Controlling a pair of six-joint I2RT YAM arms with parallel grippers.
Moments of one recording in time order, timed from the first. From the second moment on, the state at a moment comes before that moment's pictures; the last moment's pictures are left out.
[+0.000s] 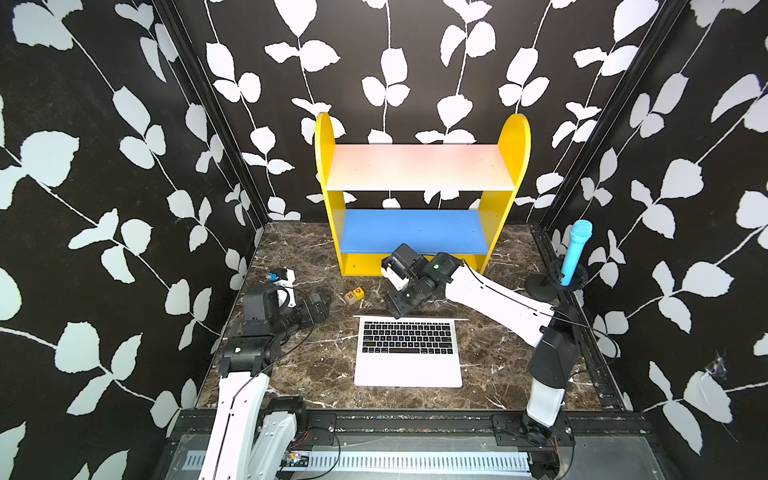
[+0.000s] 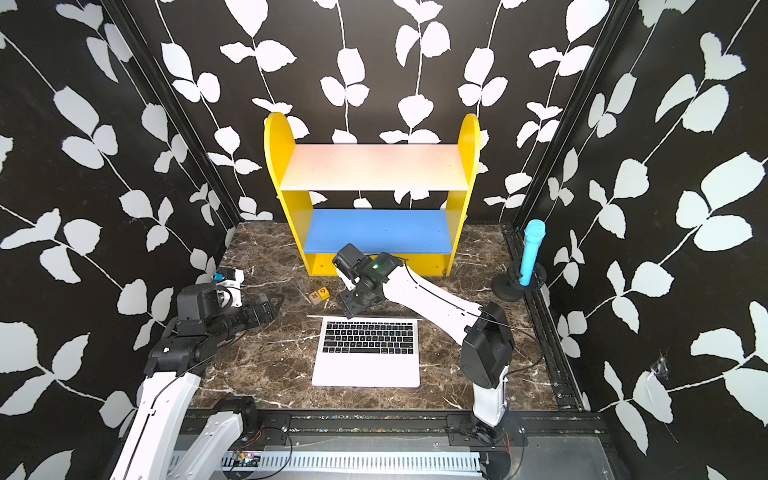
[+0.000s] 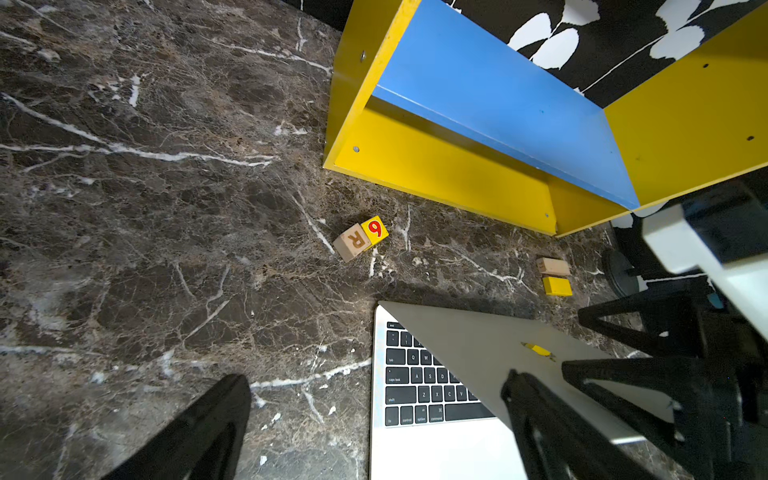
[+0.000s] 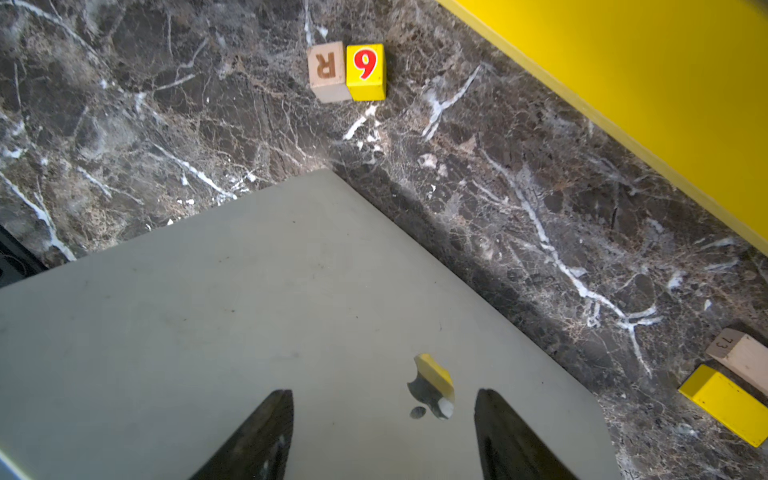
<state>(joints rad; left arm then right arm) 0.00 0.71 0.81 -0.76 0.34 -0.33 0.92 1.85 1.74 -1.04 -0.07 0.25</state>
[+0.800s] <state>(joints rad) 0.00 0.71 0.81 -0.76 0.35 -0.33 0.95 1.85 1.65 -1.01 -0.10 0.25</state>
